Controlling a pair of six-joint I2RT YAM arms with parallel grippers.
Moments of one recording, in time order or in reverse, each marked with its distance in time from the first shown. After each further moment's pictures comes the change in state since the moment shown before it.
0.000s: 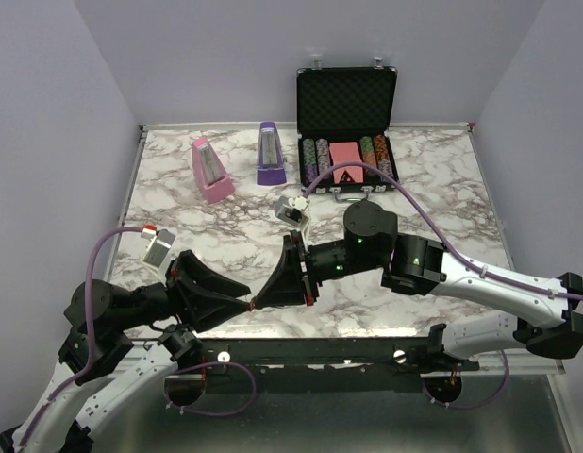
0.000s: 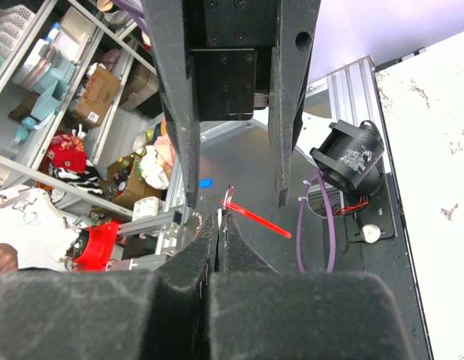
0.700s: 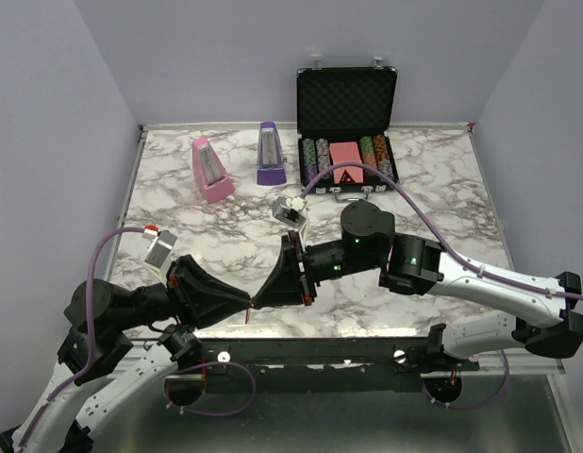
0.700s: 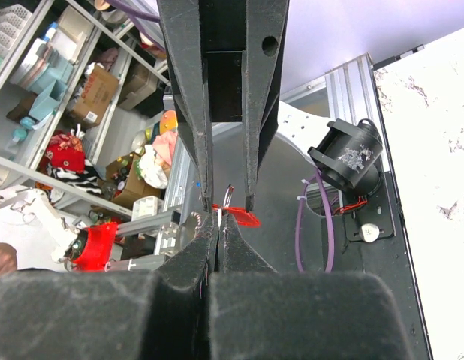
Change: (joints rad) left arm 0.000 0.005 0.006 -0.018 0.019 0.001; right arm 0.000 0.010 0.003 0.001 0.003 0.000
